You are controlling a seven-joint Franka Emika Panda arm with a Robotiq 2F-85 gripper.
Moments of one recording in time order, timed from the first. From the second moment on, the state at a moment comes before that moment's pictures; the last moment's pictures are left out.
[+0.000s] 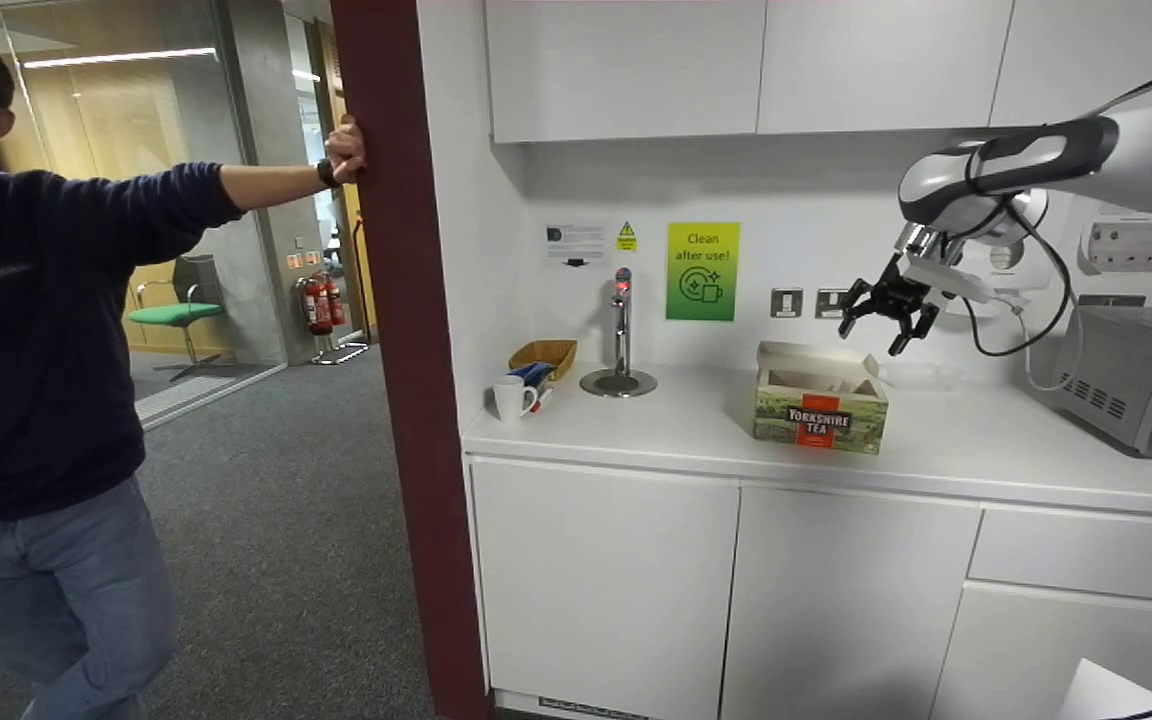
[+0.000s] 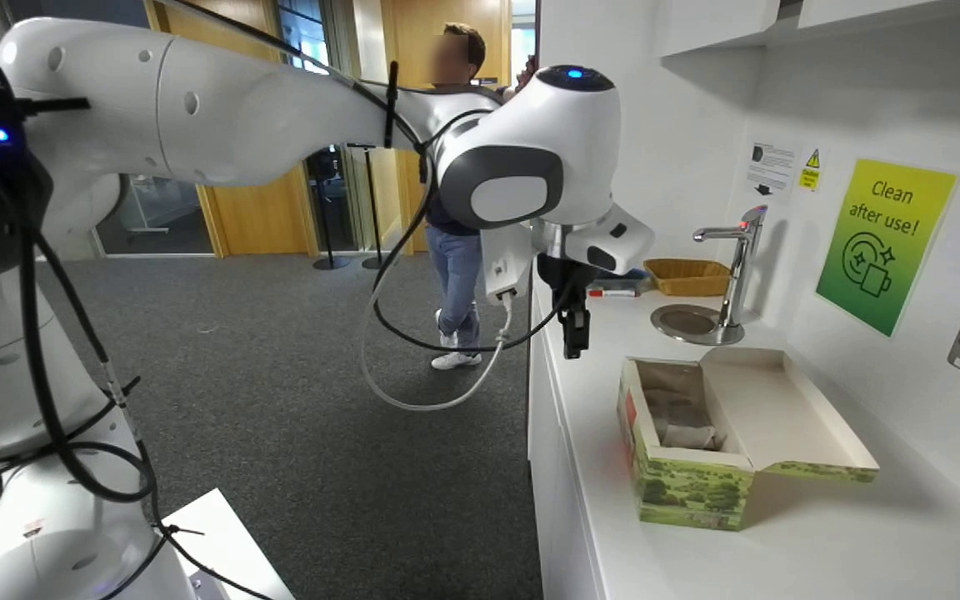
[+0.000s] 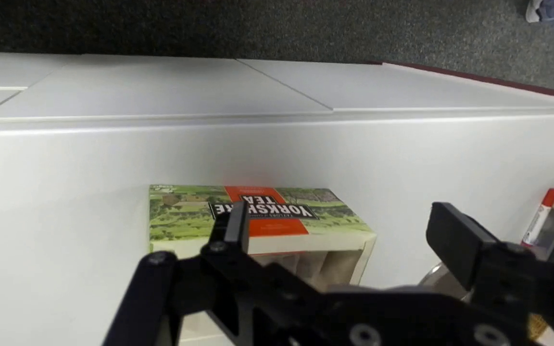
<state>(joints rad) -0.25 -0.04 -0.34 -1.86 0.31 1.99 0.11</state>
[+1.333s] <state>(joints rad) -0.42 0.44 -0.30 -1.39 0.38 1.89 0.11</state>
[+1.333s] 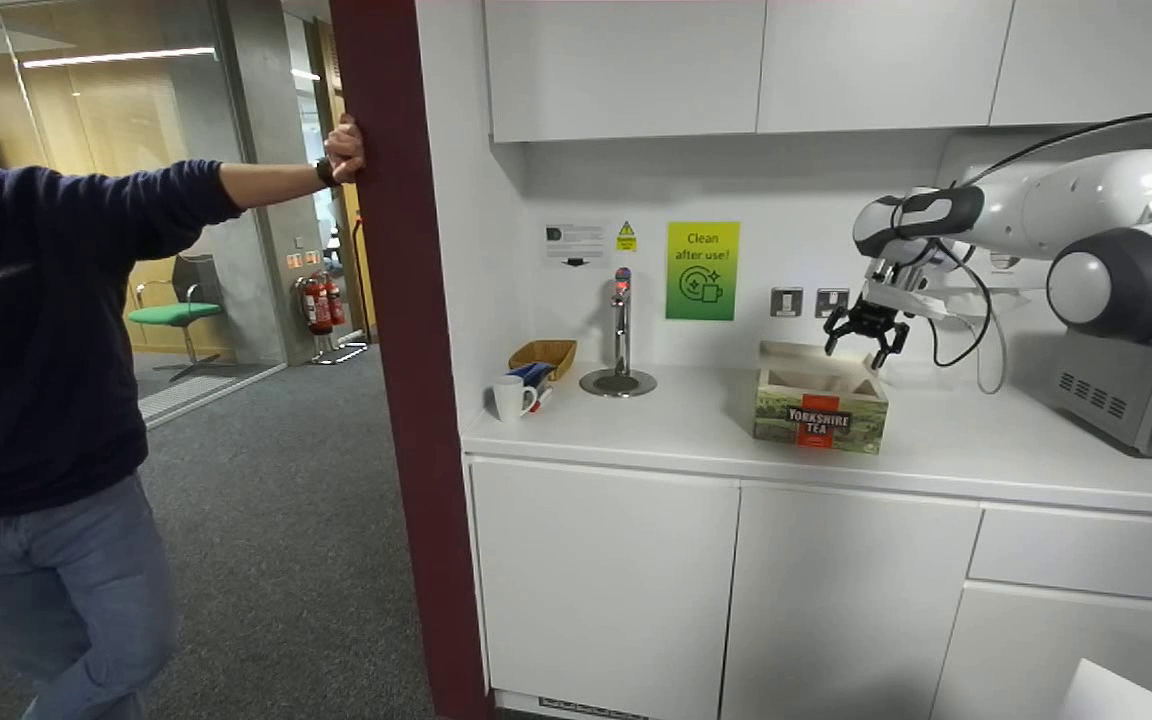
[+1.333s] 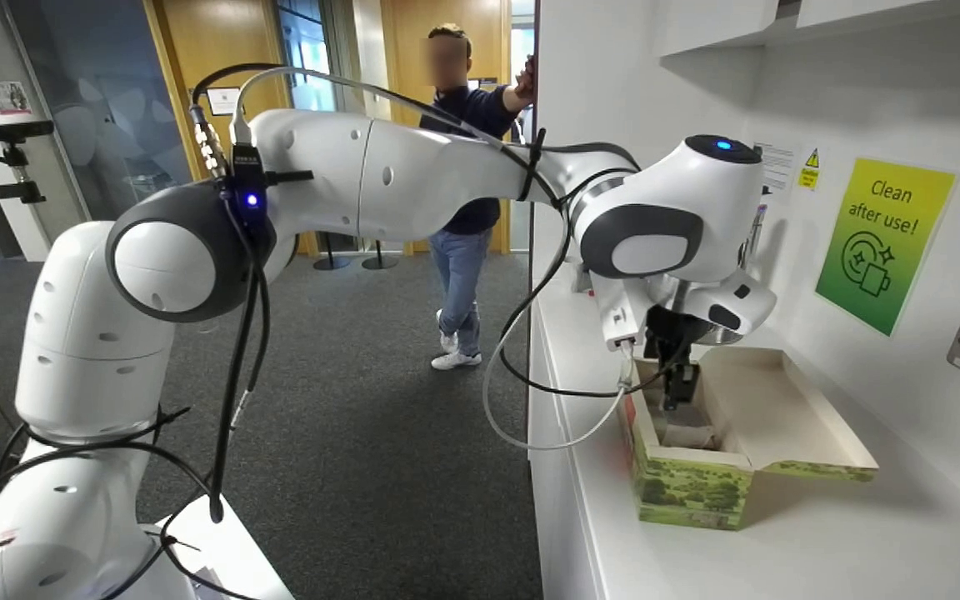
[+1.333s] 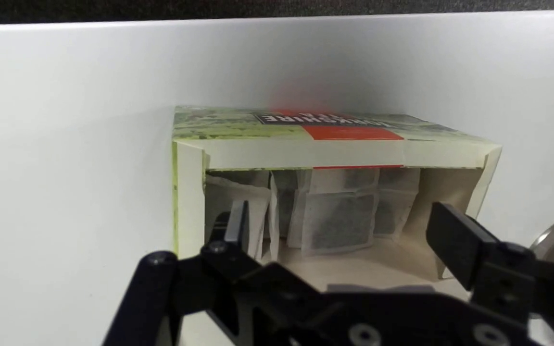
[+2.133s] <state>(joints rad) -0.41 0.46 -0.27 -1.39 0.37 1.96 0.15</state>
